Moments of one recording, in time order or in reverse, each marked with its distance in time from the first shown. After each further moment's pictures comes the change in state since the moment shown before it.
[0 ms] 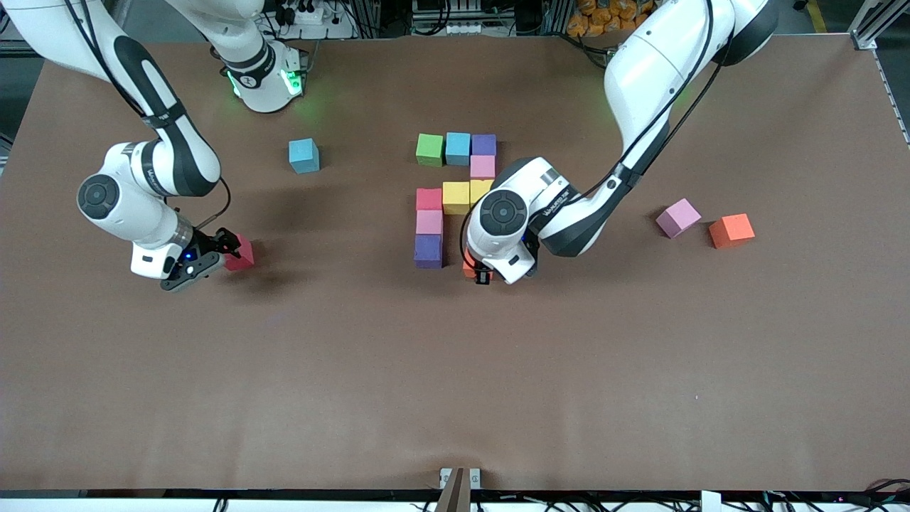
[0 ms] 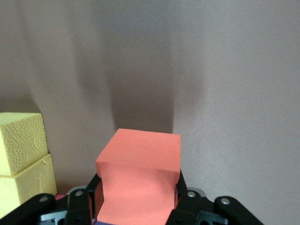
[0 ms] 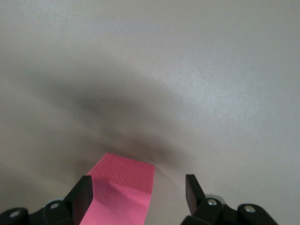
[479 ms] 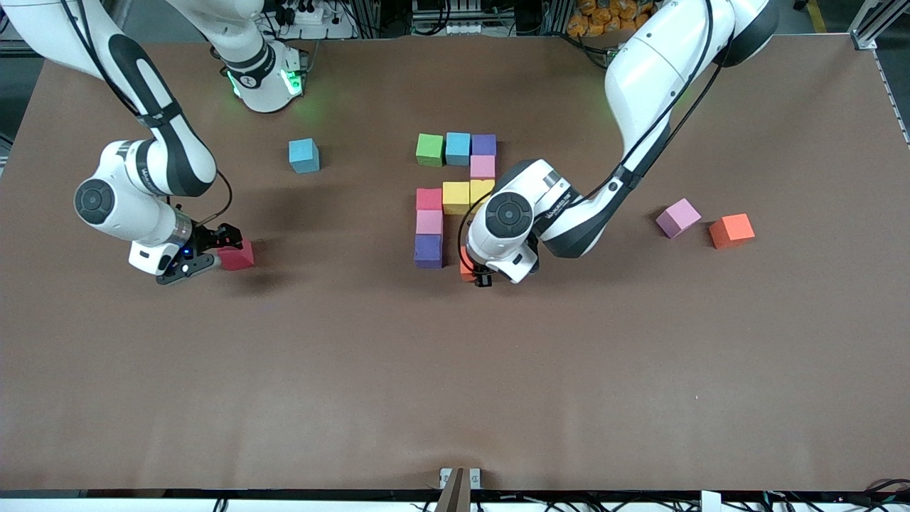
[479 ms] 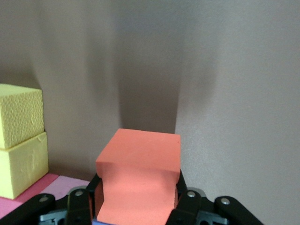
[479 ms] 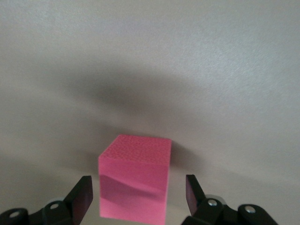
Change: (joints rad) left arm 0.001 0.001 0.002 0.000 -0.031 0.029 -0.115; right arm -0.006 -0.014 0.003 0.001 0.083 -0.107 0.113
